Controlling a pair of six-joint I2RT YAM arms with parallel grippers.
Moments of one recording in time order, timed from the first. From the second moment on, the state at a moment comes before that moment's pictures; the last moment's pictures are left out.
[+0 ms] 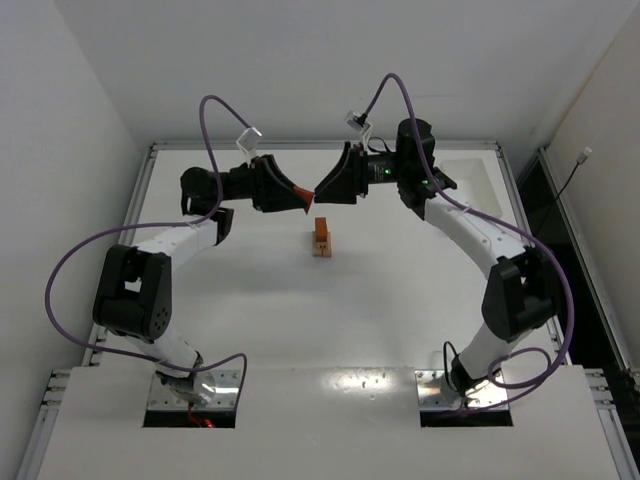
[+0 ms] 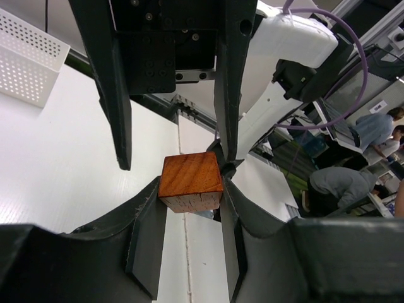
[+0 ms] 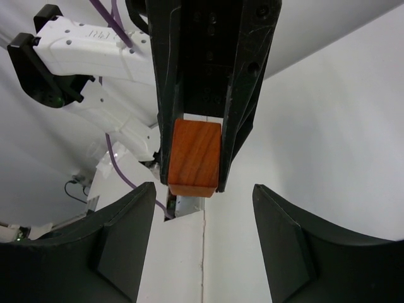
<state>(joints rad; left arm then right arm) -0.22 1.62 1.02 1.27 1.29 -1.28 0.39 1.67 1.35 0.26 -1.20 0.54</state>
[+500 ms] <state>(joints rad) -0.24 1.62 1.02 1.27 1.29 -1.28 0.40 1.69 1.37 0.26 -1.20 0.55</state>
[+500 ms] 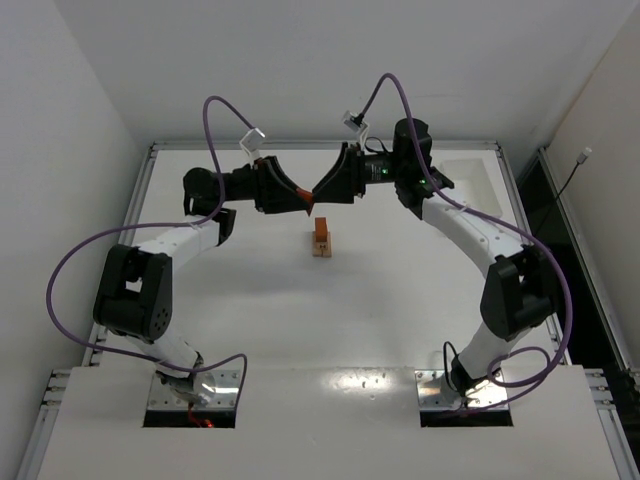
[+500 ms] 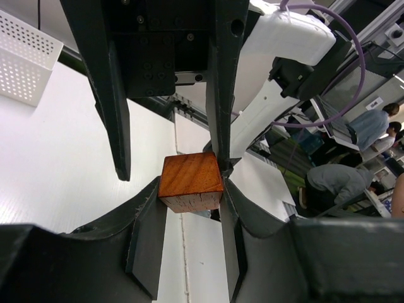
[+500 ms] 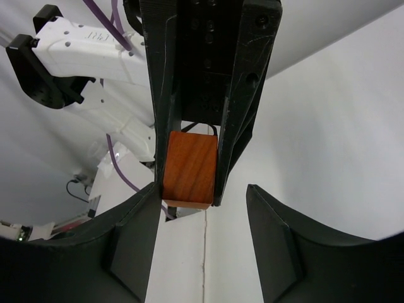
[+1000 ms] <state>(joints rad) -0.24 1.65 1.02 1.28 1.29 -1.30 0.40 1.70 1.37 0.28 -1.23 0.56</state>
